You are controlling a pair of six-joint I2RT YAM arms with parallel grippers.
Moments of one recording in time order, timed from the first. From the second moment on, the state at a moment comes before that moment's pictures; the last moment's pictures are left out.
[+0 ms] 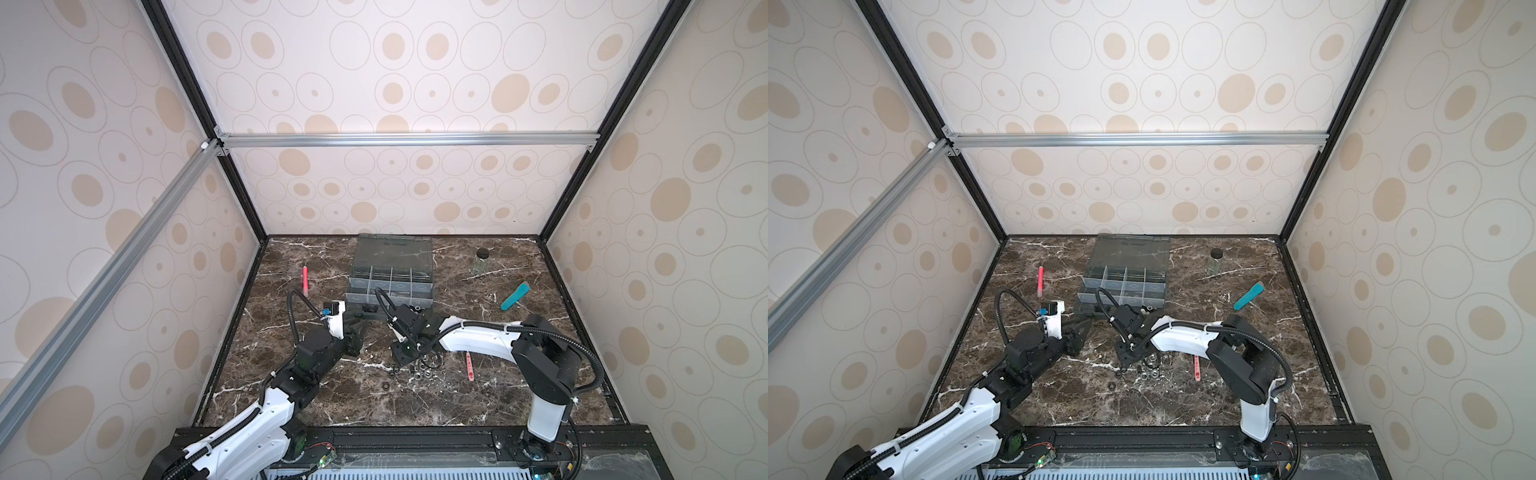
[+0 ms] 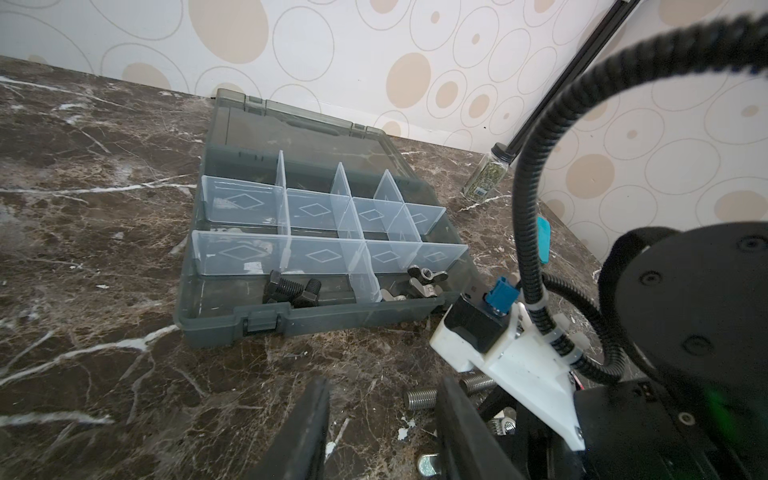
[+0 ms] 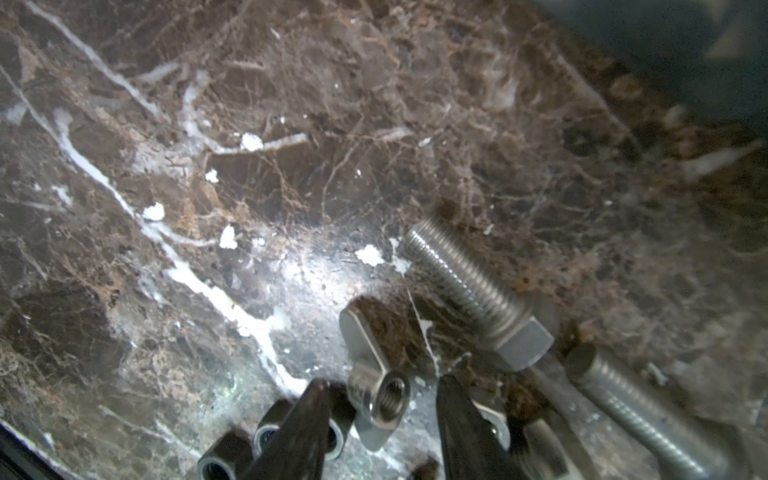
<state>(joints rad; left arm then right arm) -0.54 0.82 0.27 0.27 -0.02 -0.43 0.95 1.84 1.17 -0.52 -0.05 0.46</state>
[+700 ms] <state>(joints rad) -0.54 0.82 0.27 0.27 -0.02 -0.43 0.99 1.90 1.27 -0.65 0.08 0.41</state>
